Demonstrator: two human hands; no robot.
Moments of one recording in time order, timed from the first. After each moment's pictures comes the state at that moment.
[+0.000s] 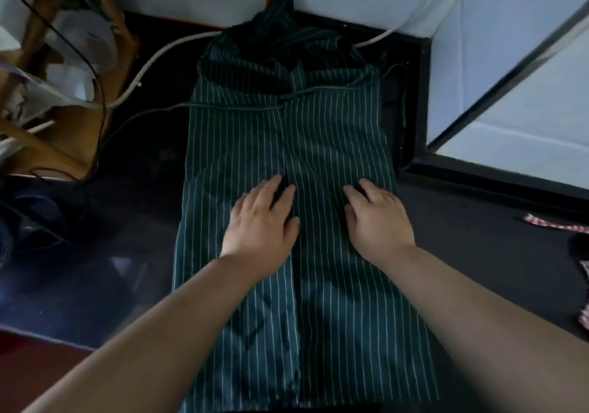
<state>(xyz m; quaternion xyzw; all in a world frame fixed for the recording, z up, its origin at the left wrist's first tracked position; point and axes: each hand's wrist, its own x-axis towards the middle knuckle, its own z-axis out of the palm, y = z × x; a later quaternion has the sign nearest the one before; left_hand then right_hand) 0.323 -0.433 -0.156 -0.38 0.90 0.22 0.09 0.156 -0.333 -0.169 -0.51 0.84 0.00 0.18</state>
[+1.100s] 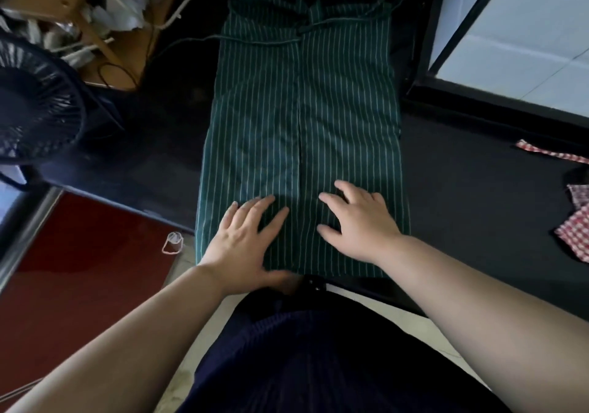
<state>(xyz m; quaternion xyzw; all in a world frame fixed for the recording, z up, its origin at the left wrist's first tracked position) 0.447 -0.307 -0.162 -0.29 0.92 0.14 0.23 0.242 -0.229 -0.152 -0.60 0.74 0.06 0.29</state>
